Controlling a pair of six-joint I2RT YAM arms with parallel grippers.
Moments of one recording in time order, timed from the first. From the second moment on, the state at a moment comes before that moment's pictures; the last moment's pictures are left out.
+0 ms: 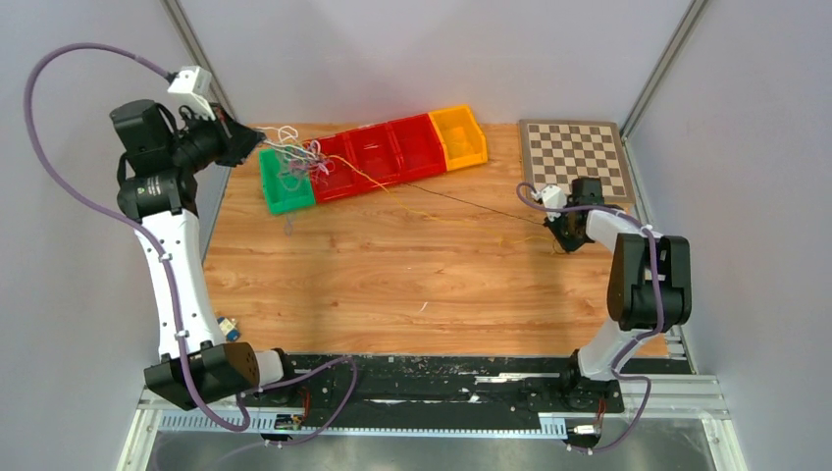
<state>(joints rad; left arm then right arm) 0.33 1.28 1.61 -0.65 0.78 -0.06 -0.05 1.72 1.00 -0.40 -0.08 -0.68</state>
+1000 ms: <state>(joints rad) -0.36 1.23 1.13 -0.25 1.00 -0.42 0.38 1.34 1.30 -0.51 -0.93 -0.31</state>
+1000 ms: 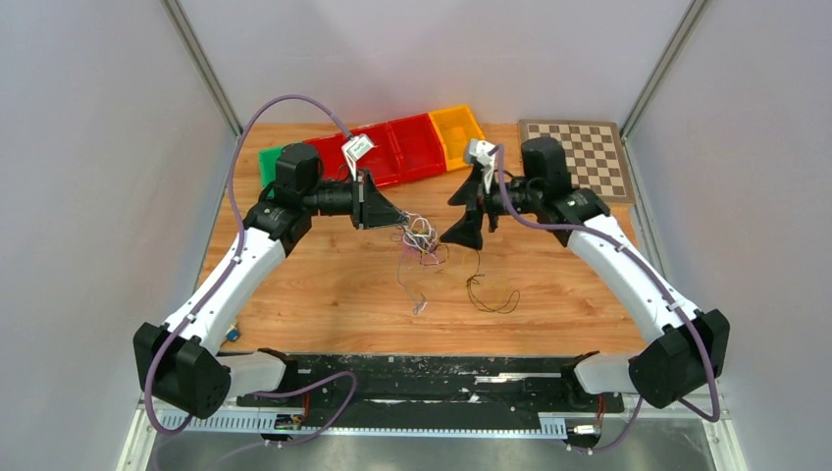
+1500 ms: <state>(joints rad) -0.38 1.24 1.15 -0.17 1.01 -0.48 0.62 1.48 1.18 -0.10 -0.81 -0.09</state>
